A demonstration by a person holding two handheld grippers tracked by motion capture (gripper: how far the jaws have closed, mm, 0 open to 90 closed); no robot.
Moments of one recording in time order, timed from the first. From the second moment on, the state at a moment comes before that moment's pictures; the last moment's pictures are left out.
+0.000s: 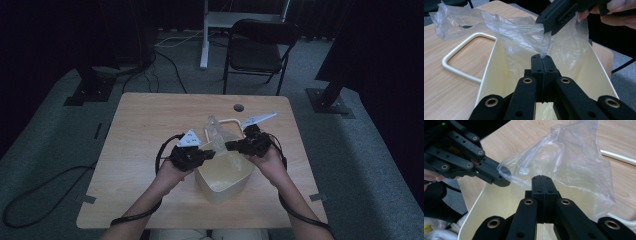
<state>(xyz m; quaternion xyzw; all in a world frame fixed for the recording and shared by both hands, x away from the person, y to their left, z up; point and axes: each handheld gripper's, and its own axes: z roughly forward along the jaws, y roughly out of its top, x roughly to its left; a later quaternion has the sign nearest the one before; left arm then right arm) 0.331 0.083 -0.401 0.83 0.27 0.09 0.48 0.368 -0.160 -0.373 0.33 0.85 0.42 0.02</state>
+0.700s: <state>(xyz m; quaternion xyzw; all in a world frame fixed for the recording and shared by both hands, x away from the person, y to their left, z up) 0.321 0.113 -0.405 0.84 0.27 0.07 0.46 0.378 -0.206 -0.363 0.41 0.81 0.41 0.09</state>
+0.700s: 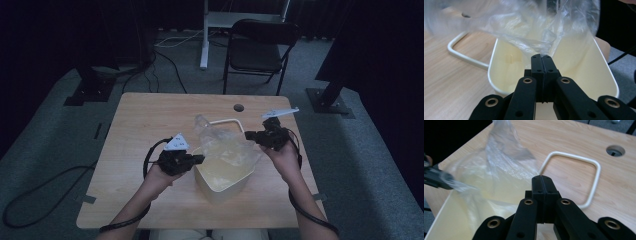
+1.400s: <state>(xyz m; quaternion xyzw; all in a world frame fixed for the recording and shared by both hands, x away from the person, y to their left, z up) 0.315 0.165 -0.416 0.84 0.30 0.05 0.46 0.387 -0.274 -0.394 0.50 0.76 0.40 0.09</state>
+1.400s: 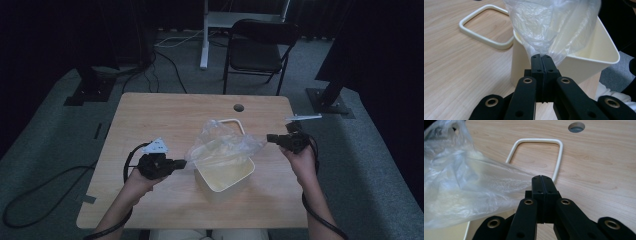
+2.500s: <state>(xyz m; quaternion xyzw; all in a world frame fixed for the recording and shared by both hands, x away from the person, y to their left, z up) 0.331 0.178 -0.405 0.81 0.32 0.03 0.49 0.378 -0.241 -0.330 0.41 0.78 0.46 0.06</state>
